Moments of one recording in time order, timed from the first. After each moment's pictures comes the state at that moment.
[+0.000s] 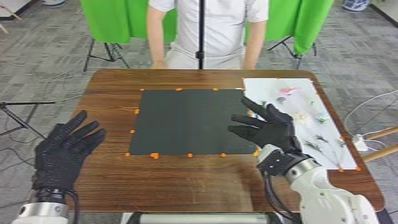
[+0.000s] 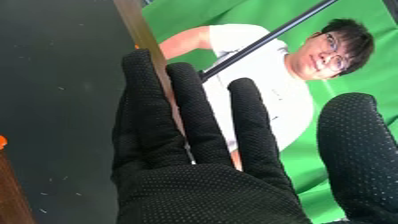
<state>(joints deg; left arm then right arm) 137.7 -68.5 -103.0 -131.3 38.1 7.0 11.9 -114.5 -85.6 93.1 -125.5 -50.1 -6.3 25.9</state>
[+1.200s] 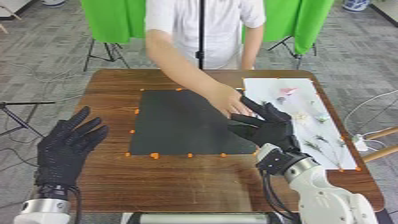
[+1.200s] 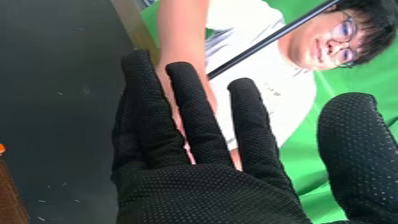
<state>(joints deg) 136.5 -67.8 -102.2 -131.5 38.4 6.8 12.0 -114.0 -85.8 92.7 -125.5 -50.1 -6.2 26.2</state>
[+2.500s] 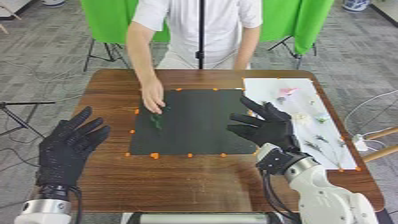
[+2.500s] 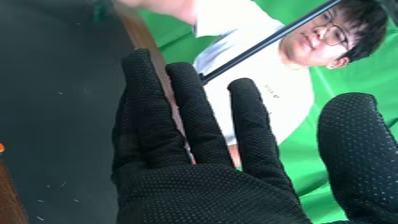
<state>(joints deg) 136.9 -67.1 -101.9 -131.9 38.3 7.0 12.3 -113.8 -85.6 92.7 -125.4 -50.1 -6.2 26.4</state>
